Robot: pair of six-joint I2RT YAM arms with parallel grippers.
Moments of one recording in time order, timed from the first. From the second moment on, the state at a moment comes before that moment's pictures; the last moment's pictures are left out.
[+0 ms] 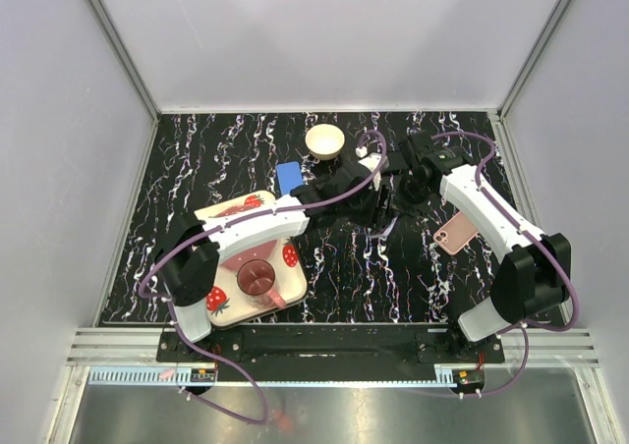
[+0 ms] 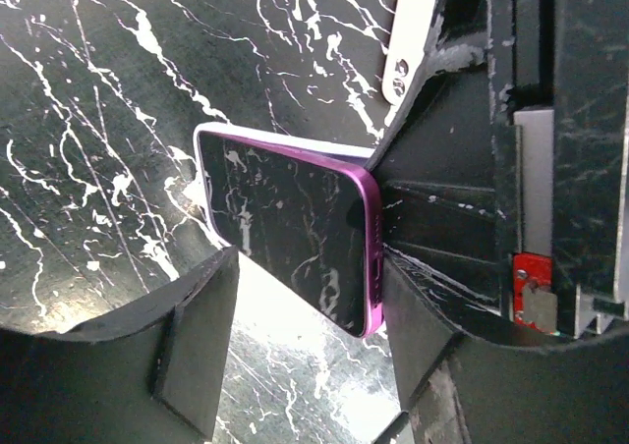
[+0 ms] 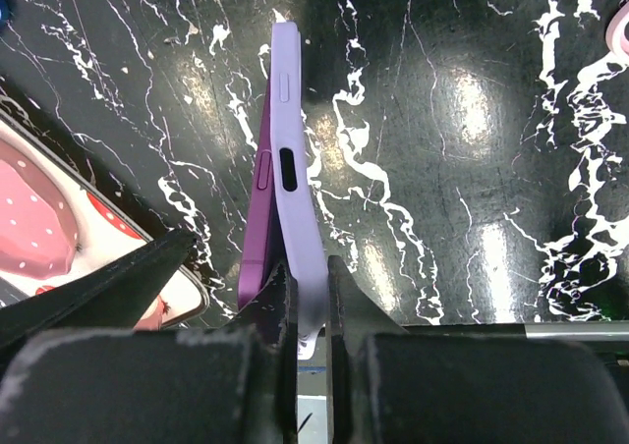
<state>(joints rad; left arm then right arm) -0.95 1.79 1.42 -0.27 0.05 -0.51 0.38 1.53 1.33 -1.04 -0.05 0.75</state>
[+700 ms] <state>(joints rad) -1.02 1.85 1.46 -0.30 -0.13 -0.49 0.36 1.51 1.25 -0.94 -0.06 0.79</state>
